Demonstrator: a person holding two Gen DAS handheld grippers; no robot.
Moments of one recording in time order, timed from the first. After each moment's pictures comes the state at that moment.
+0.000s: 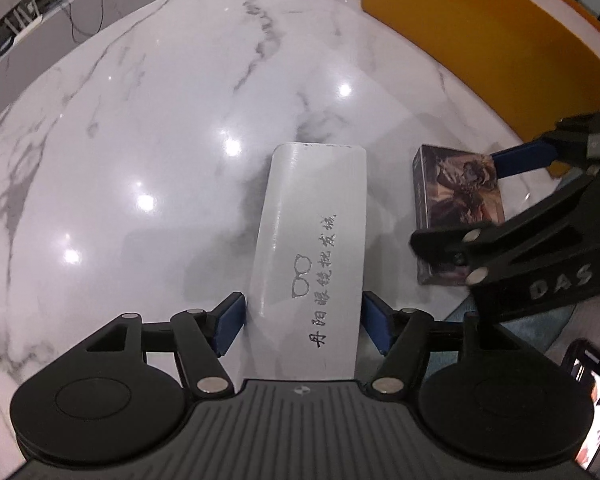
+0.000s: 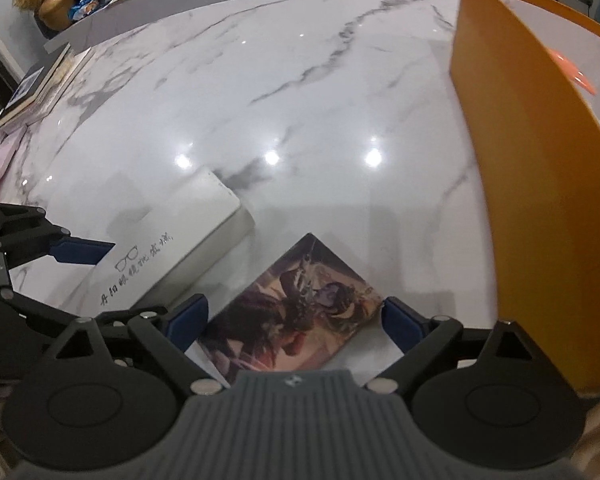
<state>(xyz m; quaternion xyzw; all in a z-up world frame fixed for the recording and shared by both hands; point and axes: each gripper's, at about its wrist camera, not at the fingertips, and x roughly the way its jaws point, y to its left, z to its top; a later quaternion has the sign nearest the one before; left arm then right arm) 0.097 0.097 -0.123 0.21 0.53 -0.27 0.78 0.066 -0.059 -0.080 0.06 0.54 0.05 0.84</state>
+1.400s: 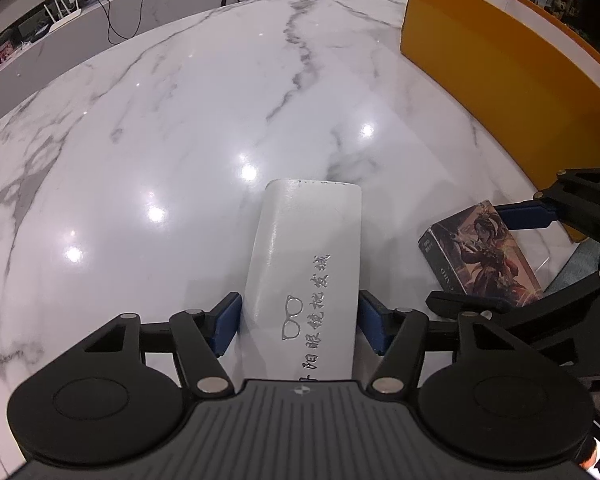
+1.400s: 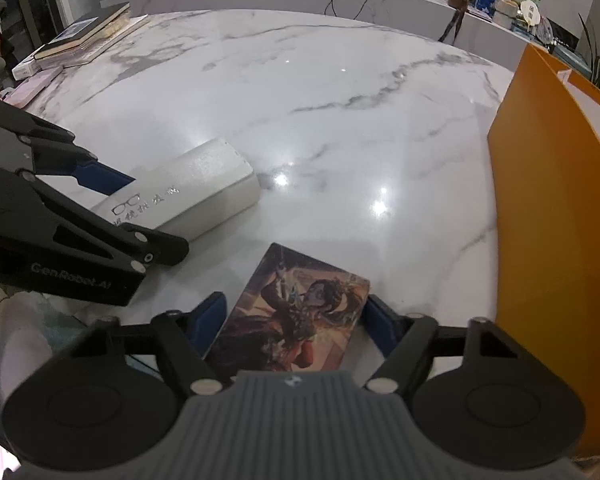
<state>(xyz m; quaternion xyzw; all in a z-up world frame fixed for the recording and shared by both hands) 0.103 0.102 -0.122 0.15 0.50 -0.24 0.82 0.057 -0.048 -0.092 -0.05 0.49 0.11 0.86</state>
